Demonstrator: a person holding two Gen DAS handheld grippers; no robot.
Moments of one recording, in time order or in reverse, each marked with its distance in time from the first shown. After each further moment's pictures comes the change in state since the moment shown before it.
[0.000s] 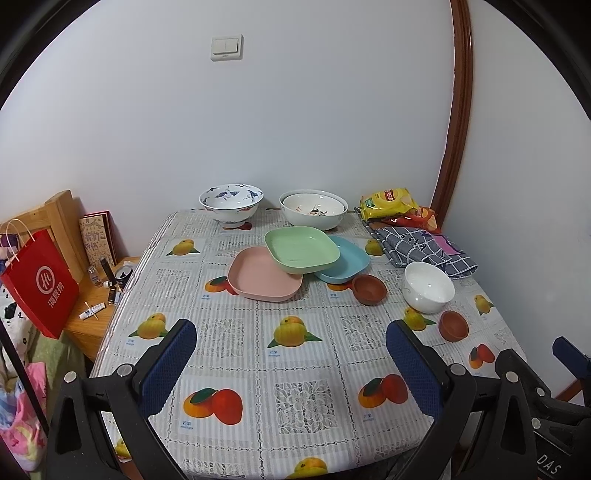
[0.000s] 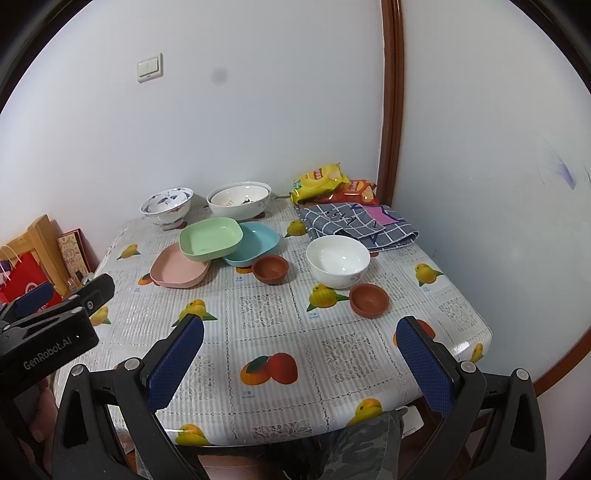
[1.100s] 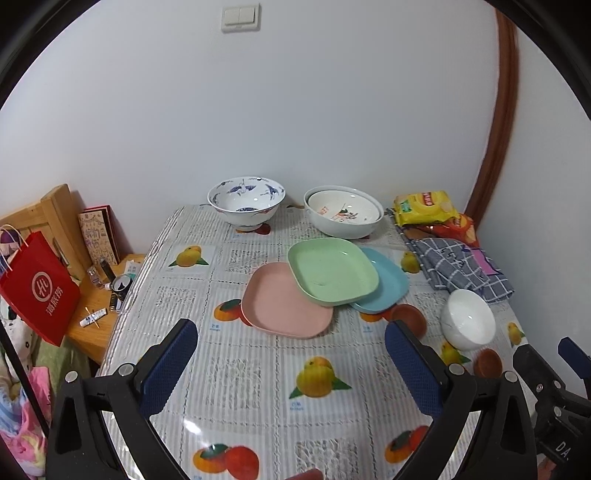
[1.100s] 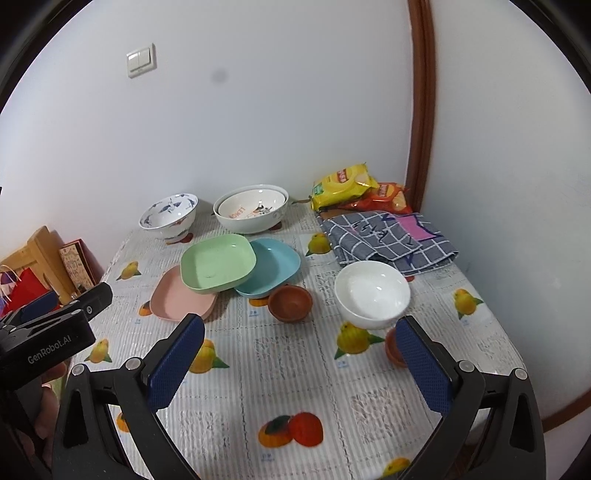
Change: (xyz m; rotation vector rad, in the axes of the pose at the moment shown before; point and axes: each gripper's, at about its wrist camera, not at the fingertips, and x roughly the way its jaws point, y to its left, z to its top) left arm 0.095 0.028 0.062 -0.049 0.087 0.059; right arm 0.091 0.018 0.071 -0.003 0.061 0.062
